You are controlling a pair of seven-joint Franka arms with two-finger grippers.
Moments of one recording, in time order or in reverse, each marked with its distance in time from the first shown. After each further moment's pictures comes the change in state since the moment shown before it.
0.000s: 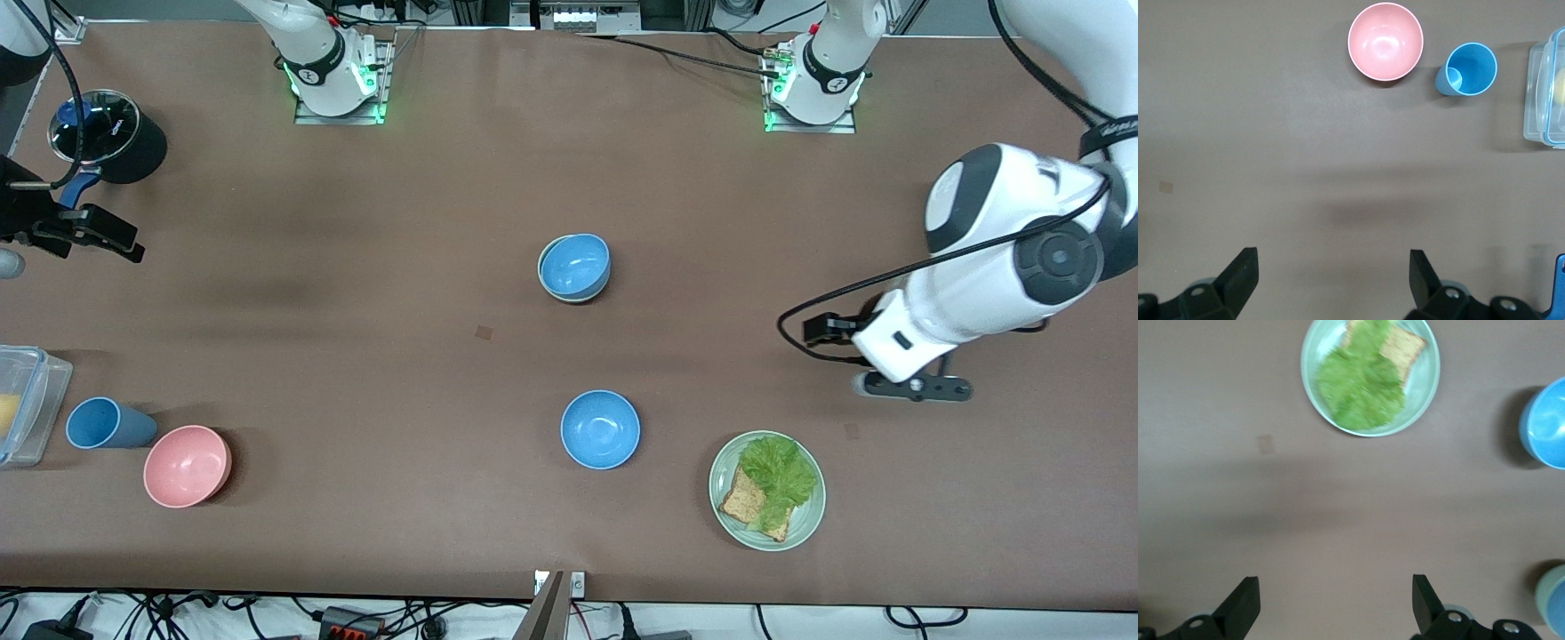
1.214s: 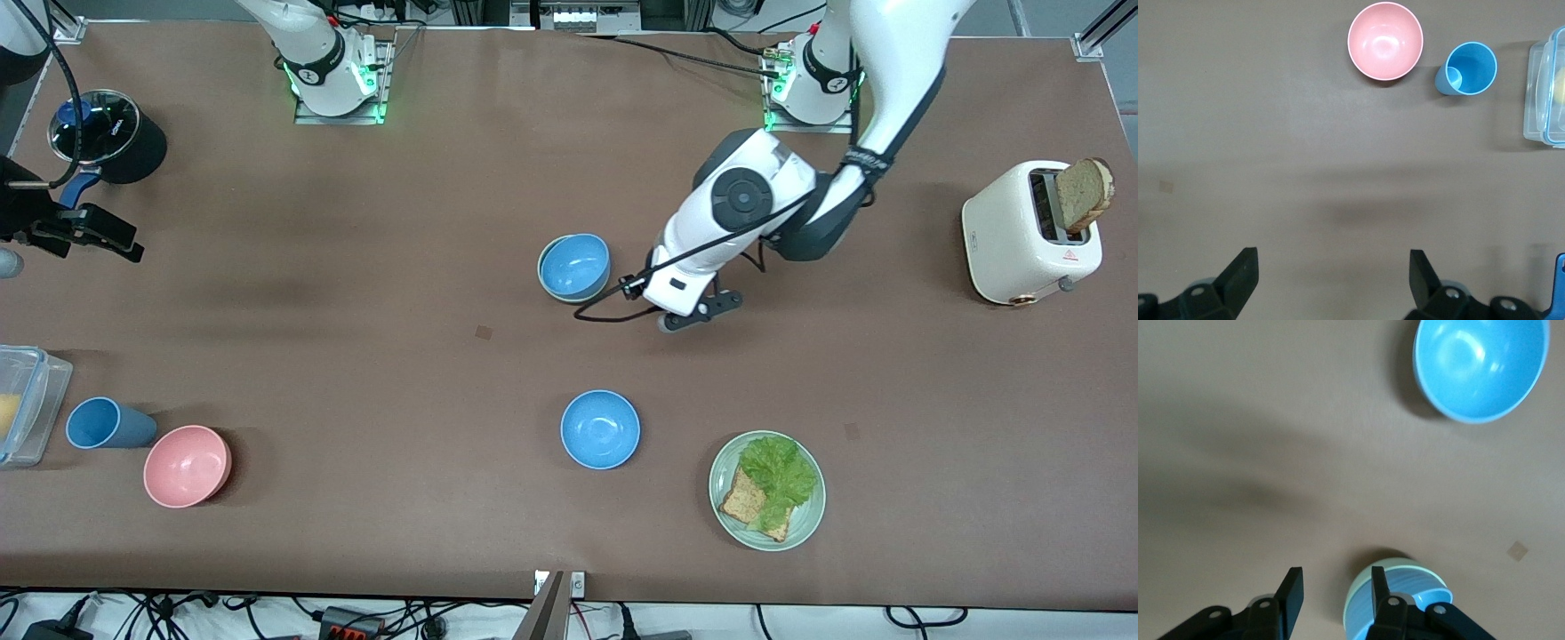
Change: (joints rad) left arm -0.155 0.069 -0.223 -0.293 -0.042 0.395 -0.799; right arm 0.000 0.000 -0.001 0.001 0.001 -0.003 0.000
